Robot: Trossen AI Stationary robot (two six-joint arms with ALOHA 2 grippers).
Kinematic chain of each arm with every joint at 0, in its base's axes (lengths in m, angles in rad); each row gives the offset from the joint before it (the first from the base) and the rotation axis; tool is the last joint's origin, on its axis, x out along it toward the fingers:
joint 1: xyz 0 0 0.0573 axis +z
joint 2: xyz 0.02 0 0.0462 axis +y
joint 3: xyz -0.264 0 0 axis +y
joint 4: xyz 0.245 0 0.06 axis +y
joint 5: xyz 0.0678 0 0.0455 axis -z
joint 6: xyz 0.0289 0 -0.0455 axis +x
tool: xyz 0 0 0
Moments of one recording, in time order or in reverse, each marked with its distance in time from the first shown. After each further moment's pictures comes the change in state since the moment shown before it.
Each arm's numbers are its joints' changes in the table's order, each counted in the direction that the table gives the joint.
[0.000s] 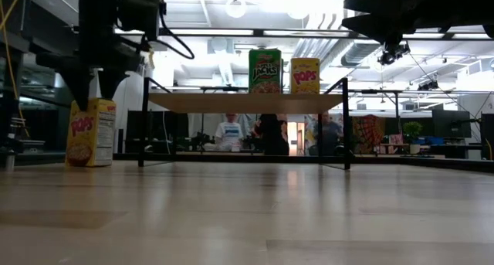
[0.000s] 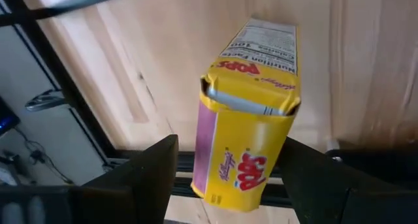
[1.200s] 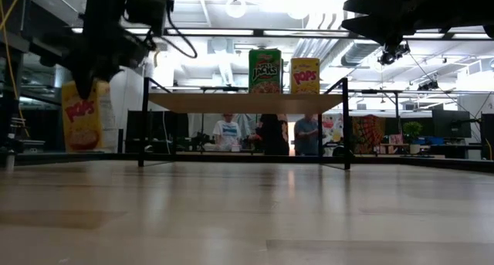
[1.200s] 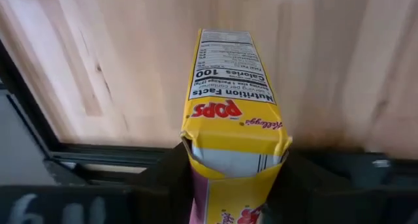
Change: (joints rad) left arm 0.013 0.065 -0.114 0.130 0.159 -0.155; right arm 0.000 0.000 0.000 0.014 0.000 -0.001
